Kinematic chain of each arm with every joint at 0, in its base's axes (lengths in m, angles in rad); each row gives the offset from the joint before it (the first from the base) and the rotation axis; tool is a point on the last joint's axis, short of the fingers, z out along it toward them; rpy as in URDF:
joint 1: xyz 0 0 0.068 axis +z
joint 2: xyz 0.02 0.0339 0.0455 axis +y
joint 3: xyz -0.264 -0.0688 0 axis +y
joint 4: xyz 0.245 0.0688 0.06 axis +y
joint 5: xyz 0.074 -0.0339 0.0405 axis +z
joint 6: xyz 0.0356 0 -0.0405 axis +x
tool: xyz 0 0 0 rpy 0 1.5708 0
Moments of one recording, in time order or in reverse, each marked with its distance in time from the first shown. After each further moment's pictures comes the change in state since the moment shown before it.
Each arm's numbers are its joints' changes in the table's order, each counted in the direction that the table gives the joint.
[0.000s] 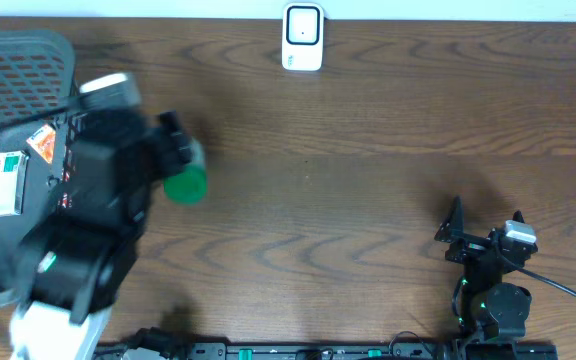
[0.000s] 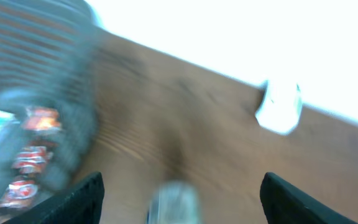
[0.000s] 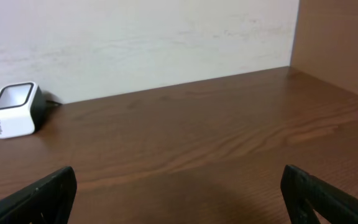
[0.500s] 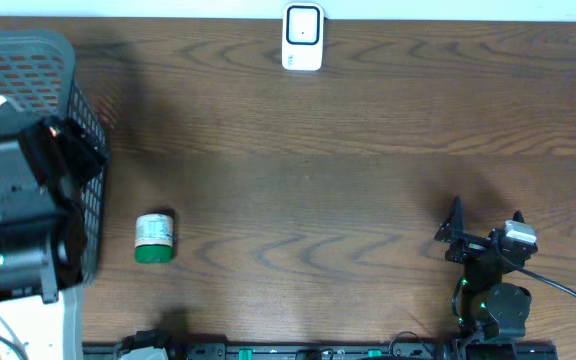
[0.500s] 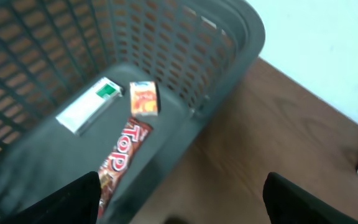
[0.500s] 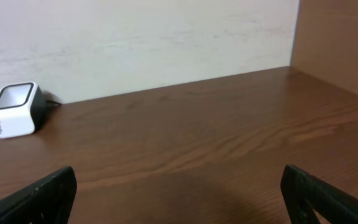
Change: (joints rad) left arm 0.403 0.033 -0.004 0.075 -0.035 0.020; right arm 0.000 0.000 0.000 0.000 0.000 0.000
